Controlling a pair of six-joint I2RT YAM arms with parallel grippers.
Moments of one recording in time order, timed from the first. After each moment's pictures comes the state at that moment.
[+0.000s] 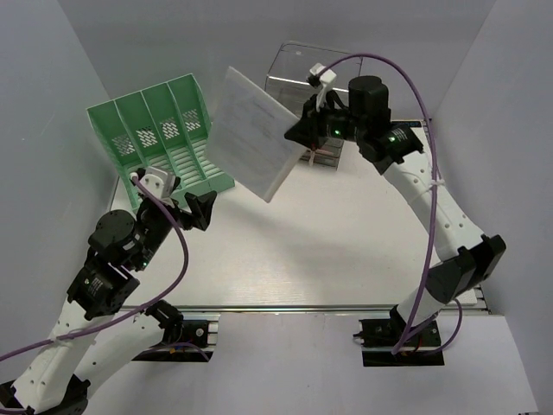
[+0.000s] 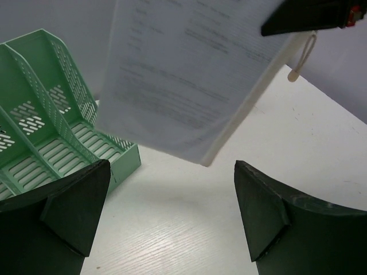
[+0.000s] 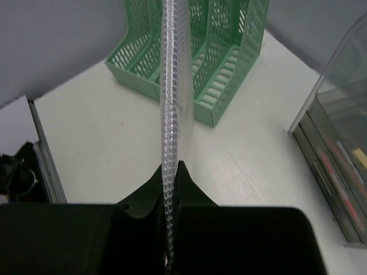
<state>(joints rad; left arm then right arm) -0.64 0.60 1.02 -0.40 -0.20 -0.02 0.53 1.56 1.79 -0.53 -0.57 -0.02</state>
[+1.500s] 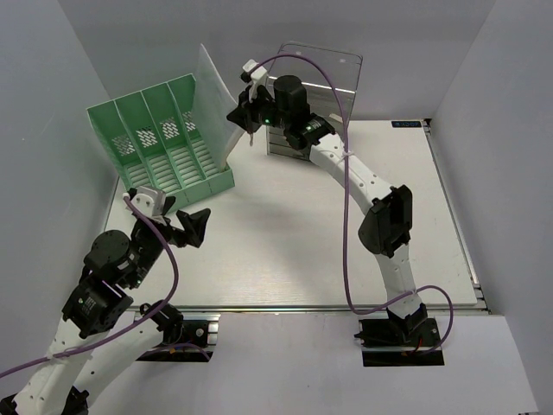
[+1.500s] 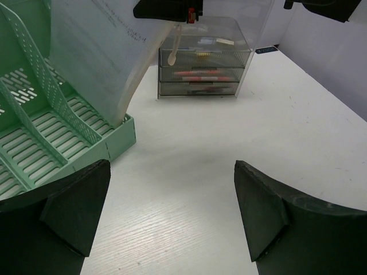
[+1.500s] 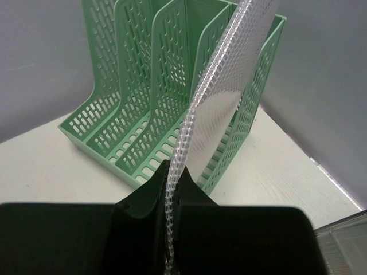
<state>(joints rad) -0.64 0.45 0.92 -0.48 -0.22 -0.09 0.69 2.17 2.24 -0.17 -0.42 0.02</state>
